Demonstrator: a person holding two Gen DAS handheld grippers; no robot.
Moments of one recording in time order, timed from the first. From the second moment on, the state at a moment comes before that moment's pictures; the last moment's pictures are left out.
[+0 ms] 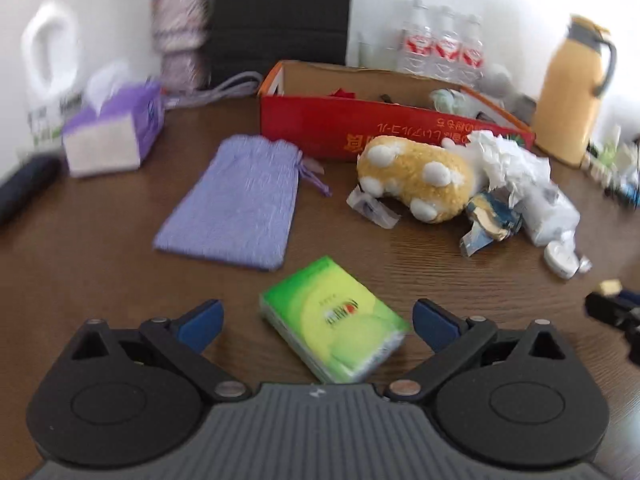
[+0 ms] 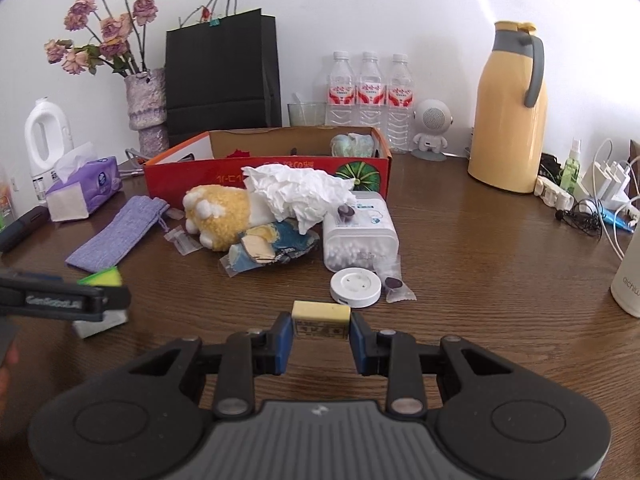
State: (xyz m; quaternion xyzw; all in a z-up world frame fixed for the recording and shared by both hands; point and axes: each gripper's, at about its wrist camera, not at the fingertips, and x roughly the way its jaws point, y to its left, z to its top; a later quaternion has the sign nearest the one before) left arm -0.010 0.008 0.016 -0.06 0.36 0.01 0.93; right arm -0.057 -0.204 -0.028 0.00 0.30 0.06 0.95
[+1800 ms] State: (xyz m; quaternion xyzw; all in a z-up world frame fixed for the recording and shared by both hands) left arm 0.376 0.021 0.076 -0.01 0.41 0.02 0.91; right arm 0.386 -0.173 0.040 0.00 0.52 0.13 0.85
